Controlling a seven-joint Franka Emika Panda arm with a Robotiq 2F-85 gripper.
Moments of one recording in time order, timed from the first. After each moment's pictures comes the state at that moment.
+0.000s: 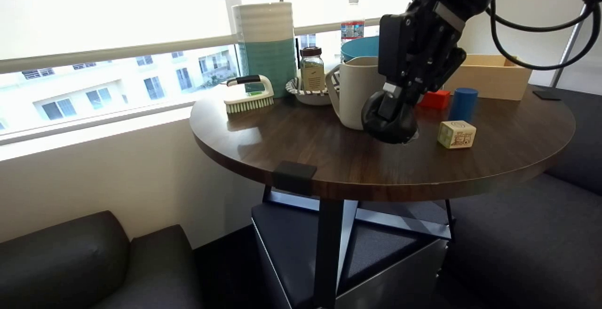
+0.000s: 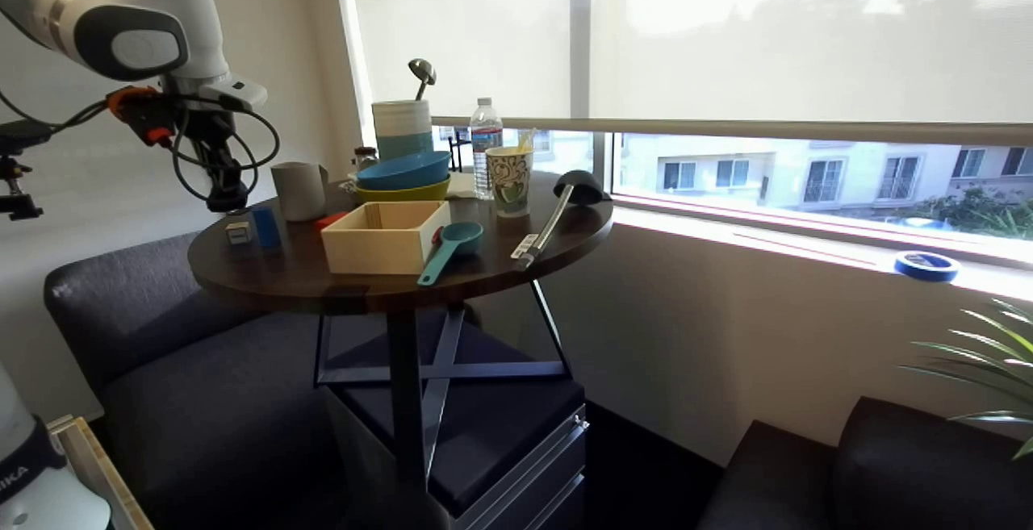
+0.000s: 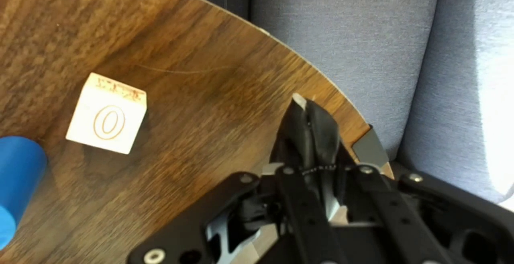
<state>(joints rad) 0.33 -0.51 0.14 -2.62 0.48 2.32 0.23</state>
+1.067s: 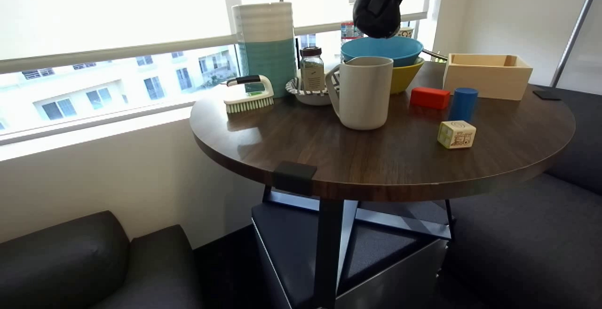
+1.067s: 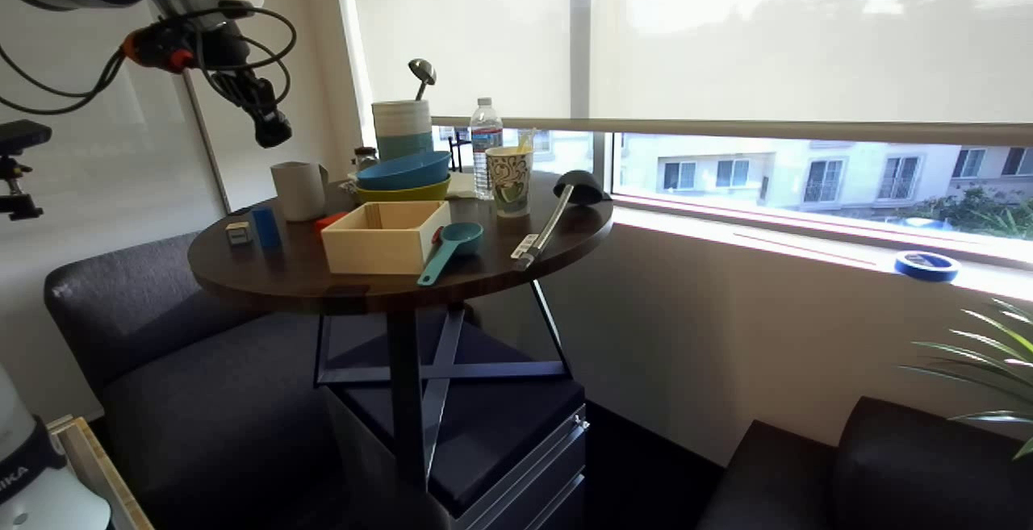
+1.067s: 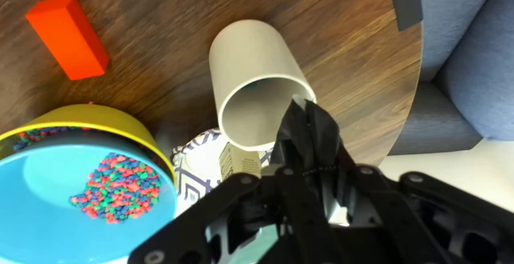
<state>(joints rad) 0.16 -0.60 0.21 -2.48 0.19 2.36 0.24</state>
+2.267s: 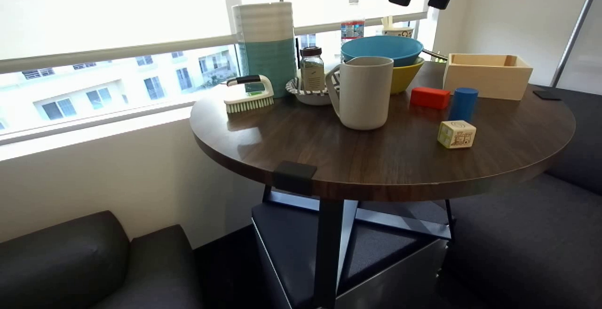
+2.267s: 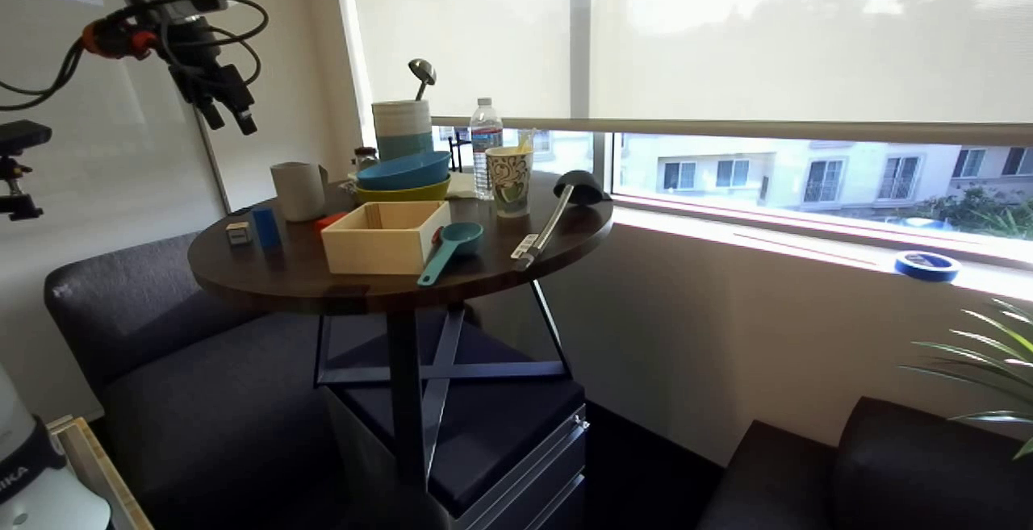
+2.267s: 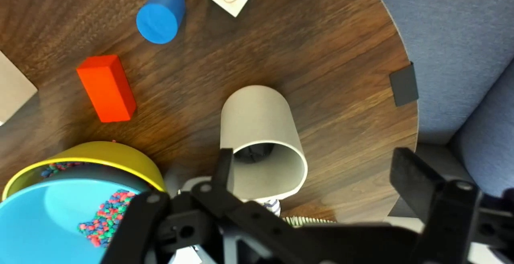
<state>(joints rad) 0.16 -0.65 0.26 -2.45 0.15 2.12 0.25</state>
